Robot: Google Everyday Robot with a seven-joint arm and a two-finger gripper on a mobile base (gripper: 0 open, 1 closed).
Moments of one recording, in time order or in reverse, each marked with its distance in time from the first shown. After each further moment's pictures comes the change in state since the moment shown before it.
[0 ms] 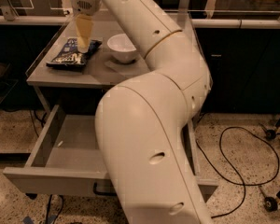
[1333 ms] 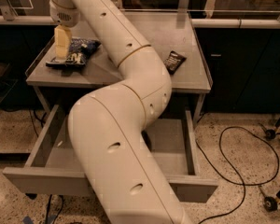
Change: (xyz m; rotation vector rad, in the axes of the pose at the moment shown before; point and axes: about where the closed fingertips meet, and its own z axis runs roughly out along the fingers) arm -0.068 0.018 0.054 -0.124 -0.128 -0.051
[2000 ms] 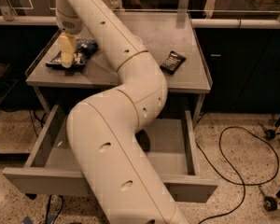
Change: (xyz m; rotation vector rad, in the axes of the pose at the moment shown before) arm 0.020 -0.007 0.030 -0.012 0.047 0.037
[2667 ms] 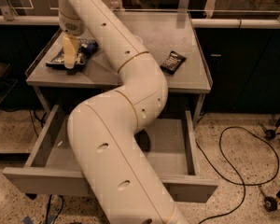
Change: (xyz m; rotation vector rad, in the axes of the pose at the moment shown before) arm 0.009 -0.004 0.009 0.001 0.019 0.013
